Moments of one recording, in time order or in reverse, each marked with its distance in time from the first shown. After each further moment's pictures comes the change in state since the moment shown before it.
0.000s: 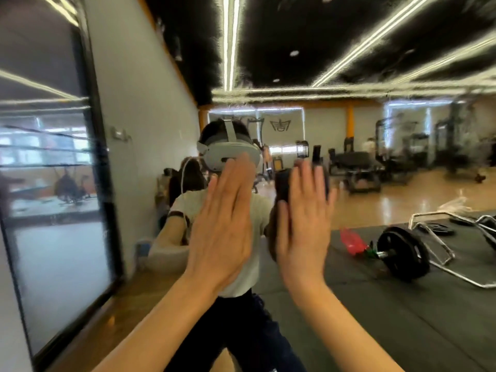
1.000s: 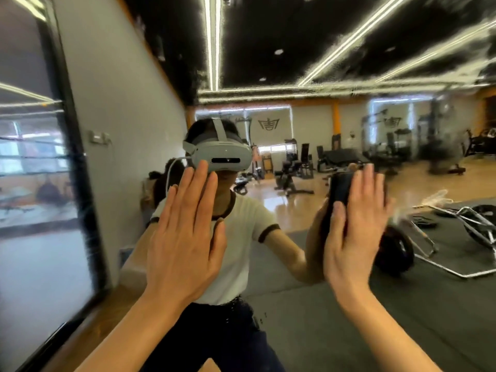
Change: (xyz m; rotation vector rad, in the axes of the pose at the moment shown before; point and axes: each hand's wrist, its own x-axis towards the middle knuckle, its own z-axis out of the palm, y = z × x) left_hand -0.001 0.001 0.010 0.097 -0.028 0.010; right_hand 0.011 0.096 -0.048 -0.091 0.065 0.209
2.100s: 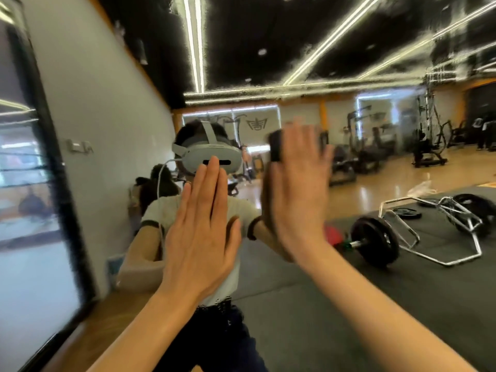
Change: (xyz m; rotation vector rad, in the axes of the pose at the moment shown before) left_hand 0.031 0.061 0.030 -0.018 -0.025 0.054; right_hand 0.064 -0.023 0.009 -0.007 -0.025 -0.178
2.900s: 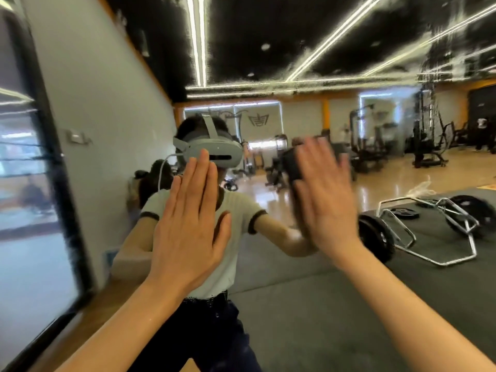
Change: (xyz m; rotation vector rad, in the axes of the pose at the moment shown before) left_hand 0.001 0.001 -0.003 0.041 -0.036 -0.017; right_hand -0.017 0.073 -0.027 -0.054 -0.123 -0.254
